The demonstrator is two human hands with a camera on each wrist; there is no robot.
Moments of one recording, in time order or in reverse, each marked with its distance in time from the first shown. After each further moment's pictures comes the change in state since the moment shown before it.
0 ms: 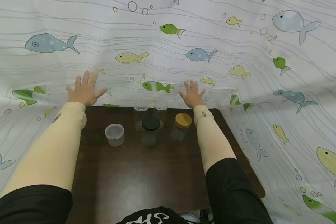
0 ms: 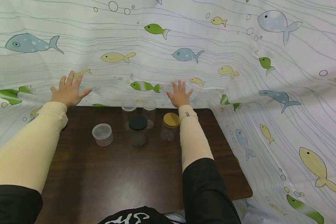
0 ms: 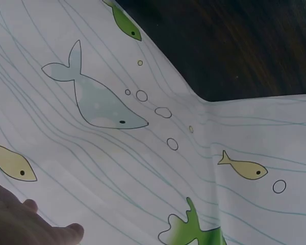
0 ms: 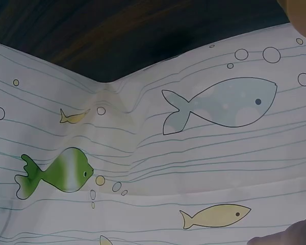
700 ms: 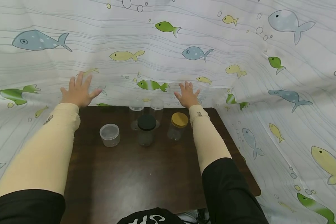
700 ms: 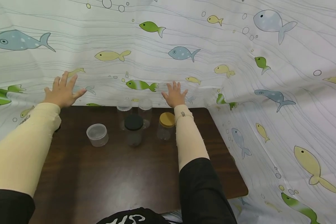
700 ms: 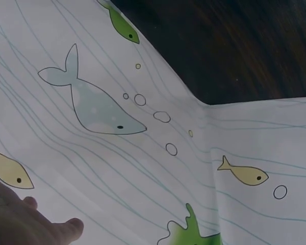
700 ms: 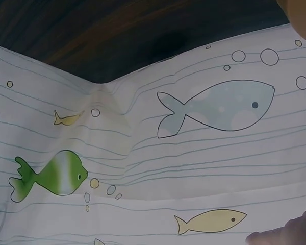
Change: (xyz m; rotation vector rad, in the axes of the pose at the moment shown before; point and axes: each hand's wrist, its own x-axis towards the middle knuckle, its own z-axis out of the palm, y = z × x) left_hand 0.002 0.002 0.002 -0.026 -0.018 0.010; right_hand 0.006 0.000 0.002 -0.002 -0.070 0.011
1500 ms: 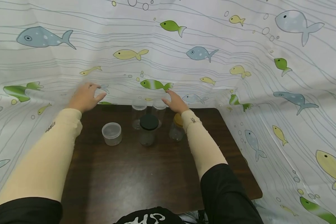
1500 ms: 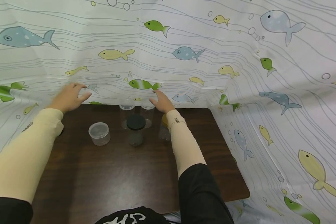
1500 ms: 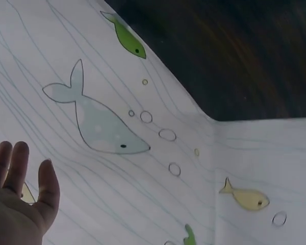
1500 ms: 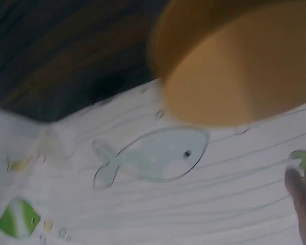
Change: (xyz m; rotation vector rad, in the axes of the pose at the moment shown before) left_hand -0.006 0.000 0.023 -0.093 0.059 0.140; right_hand 0.000 -0.046 0.044 0.311 -0.100 -0.192
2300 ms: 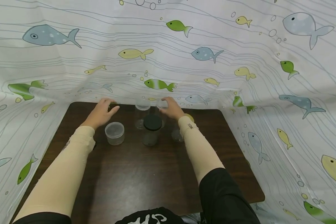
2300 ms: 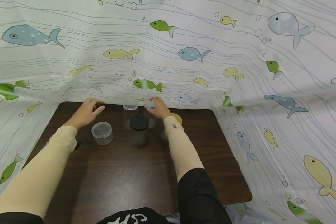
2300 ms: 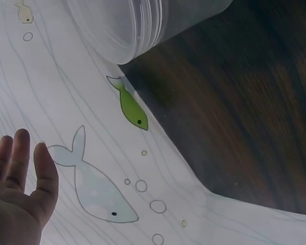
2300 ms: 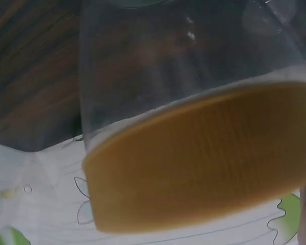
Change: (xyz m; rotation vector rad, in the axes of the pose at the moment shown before) left_hand -0.029 0.007 0.065 -0.261 -0.067 -0.012; right_hand 0.003 -0.011 0.041 -0.028 0.011 -0.040
